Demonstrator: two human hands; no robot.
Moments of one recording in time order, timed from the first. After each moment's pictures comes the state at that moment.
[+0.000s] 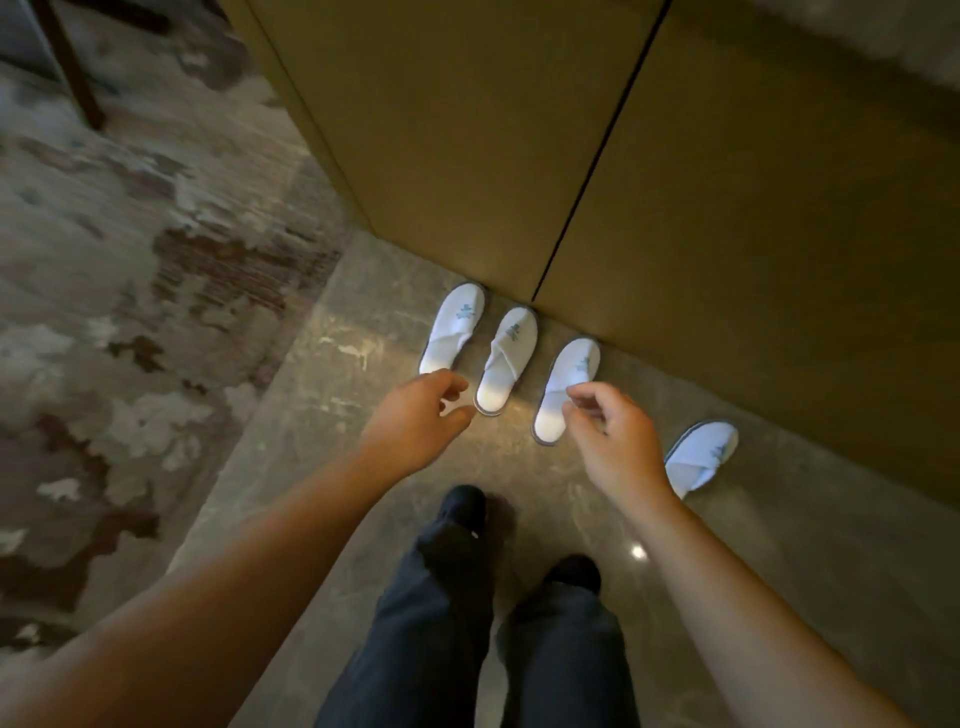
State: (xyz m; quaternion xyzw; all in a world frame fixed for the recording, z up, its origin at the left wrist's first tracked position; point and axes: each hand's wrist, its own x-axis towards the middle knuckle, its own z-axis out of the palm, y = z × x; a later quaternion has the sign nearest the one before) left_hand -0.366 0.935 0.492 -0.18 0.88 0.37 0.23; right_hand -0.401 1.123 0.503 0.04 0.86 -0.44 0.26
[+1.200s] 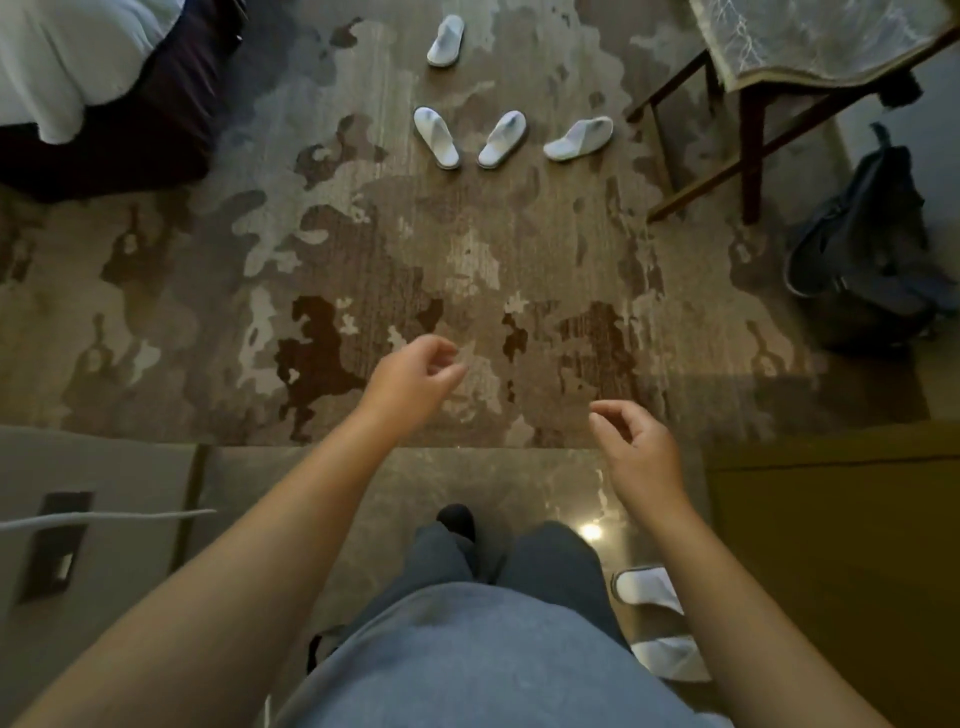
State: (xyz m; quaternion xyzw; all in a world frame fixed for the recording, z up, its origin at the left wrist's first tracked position) left_hand -0.061 0.501 0.647 -0.63 0.62 0.45 -0.15; right_hand -0.267 0.593 0.636 -0.43 0.74 -0.32 0.41
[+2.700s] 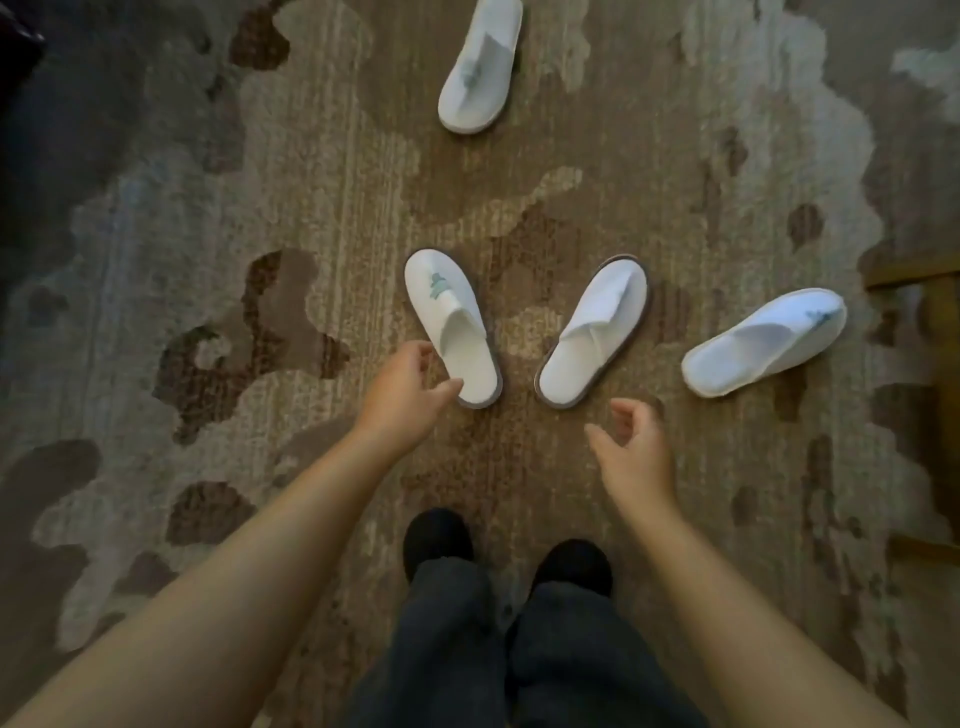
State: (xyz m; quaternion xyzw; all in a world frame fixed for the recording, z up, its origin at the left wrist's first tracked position) left_hand -0.102 -0.488 0.184 -0.73 0.50 0.46 -0.05; right_hand -0.293 -0.421 0.172 -0.32 0.82 -0.19 0.43
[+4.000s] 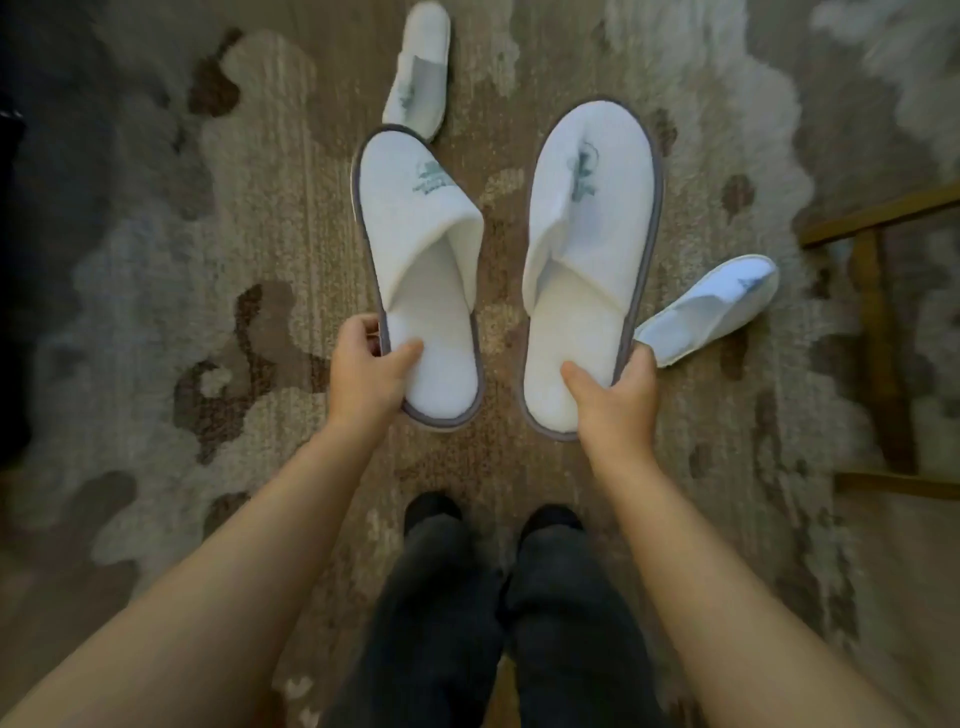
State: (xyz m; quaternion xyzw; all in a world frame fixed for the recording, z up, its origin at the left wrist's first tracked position) left_hand -0.157 -0.509 0.280 -0.75 0.41 0.46 -0.25; right_hand -0.331 -0.453 0.275 -0.22 0.77 -0.41 0.43
